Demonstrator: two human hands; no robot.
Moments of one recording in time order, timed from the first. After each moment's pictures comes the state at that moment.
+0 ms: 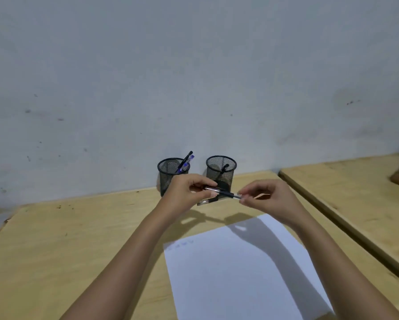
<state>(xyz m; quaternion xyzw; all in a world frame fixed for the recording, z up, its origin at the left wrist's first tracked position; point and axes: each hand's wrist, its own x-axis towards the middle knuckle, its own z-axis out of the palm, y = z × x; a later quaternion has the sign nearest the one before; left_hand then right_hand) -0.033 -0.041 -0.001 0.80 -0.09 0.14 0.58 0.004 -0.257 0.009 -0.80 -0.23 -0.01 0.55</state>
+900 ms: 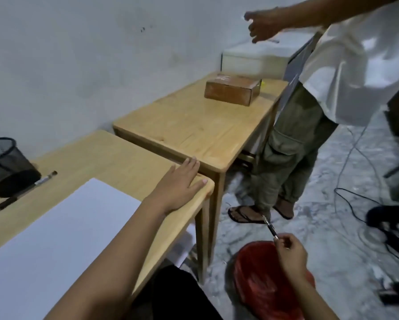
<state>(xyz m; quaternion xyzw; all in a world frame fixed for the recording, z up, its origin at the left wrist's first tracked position) 0.001 -0.380 -0.099 0.90 -0.40 -0.08 0.13 -0.202 -0.600 -0.277 -0.74 0.43 -0.25 0.44</state>
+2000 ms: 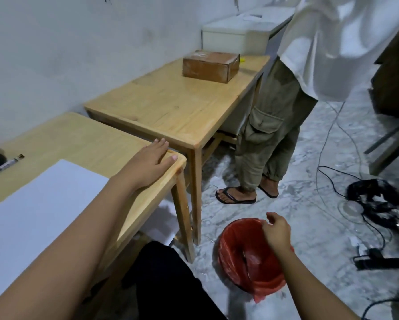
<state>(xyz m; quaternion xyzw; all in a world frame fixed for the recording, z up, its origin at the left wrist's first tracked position) -0.012 -0.371 -0.086 0.92 -0.35 -0.05 0.18 -0.224 -0.617 -0.265 -0.78 0.45 -0.15 0.41</state>
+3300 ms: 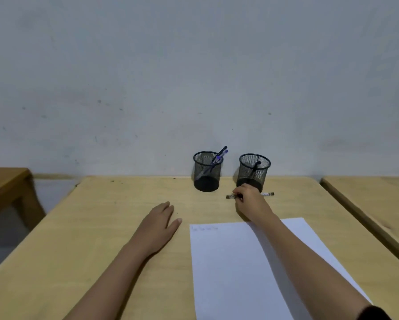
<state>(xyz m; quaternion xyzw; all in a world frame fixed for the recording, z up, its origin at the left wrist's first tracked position) -0.125 0.031 -0.095 0.96 0.17 0.09 0.22 0.067 -0.162 -0.084 -0.90 -0.33 -0.08 0.27</state>
